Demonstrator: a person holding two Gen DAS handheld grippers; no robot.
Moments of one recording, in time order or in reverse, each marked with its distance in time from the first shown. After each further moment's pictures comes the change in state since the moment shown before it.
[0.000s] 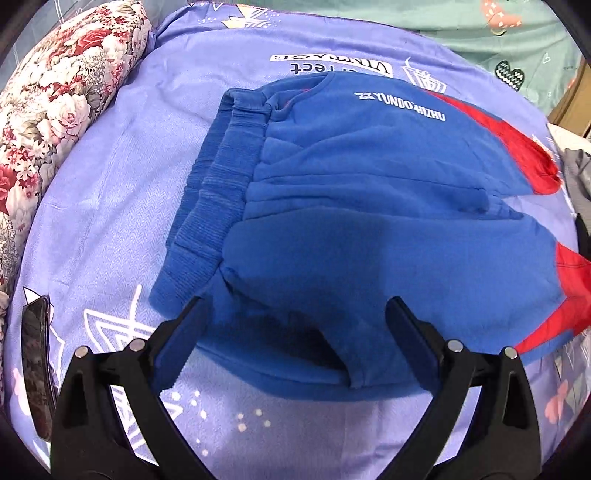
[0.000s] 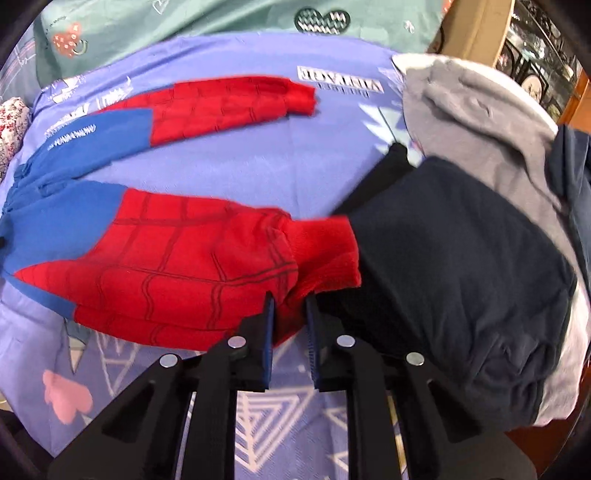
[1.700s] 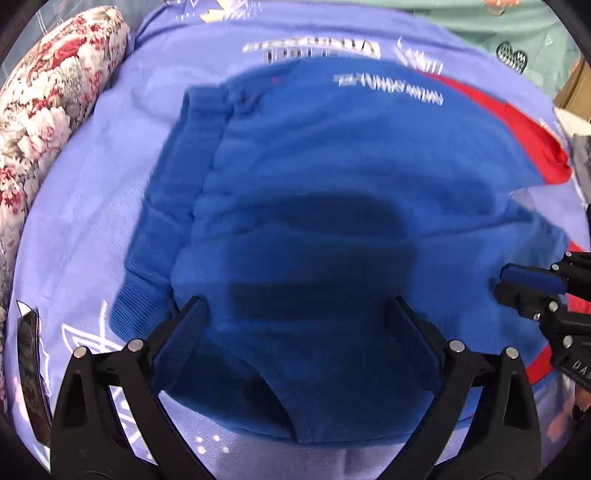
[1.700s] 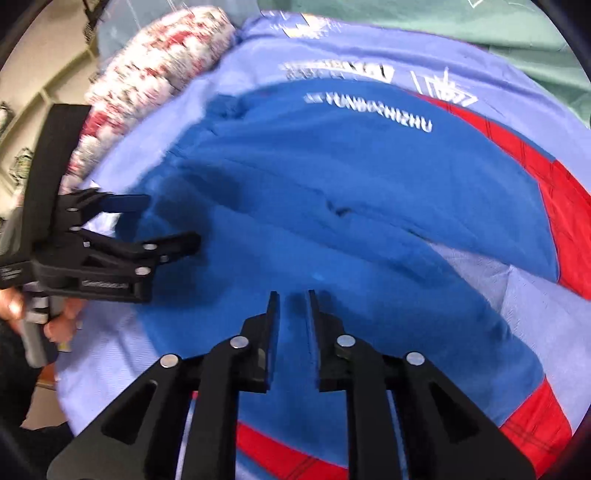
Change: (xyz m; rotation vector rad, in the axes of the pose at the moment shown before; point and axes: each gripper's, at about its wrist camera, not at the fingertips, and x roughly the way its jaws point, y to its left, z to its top) left arm 0.034 -0.030 0.009 0.038 0.047 0.056; right arm 0.037 0.330 0.077 -0.493 0.006 0.549
